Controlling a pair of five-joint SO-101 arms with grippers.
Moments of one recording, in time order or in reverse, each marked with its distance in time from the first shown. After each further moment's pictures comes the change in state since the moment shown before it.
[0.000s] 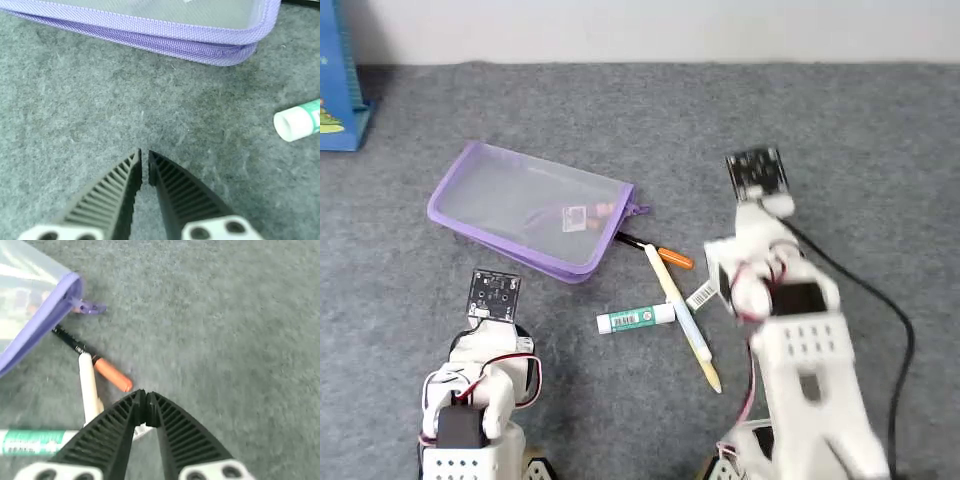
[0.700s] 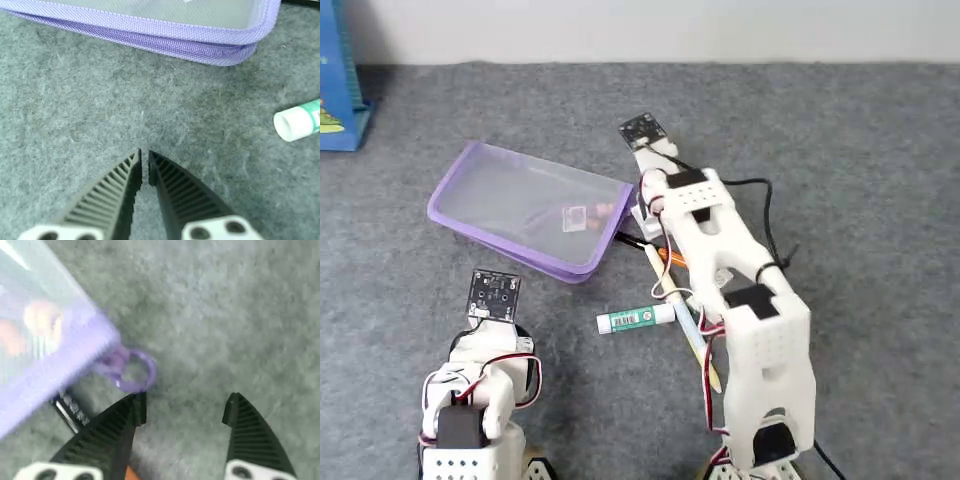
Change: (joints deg) left arm 0.0 0.0 0.0 0.0 0.0; right arm -10.2 71.6 -55.1 1.8 7.0
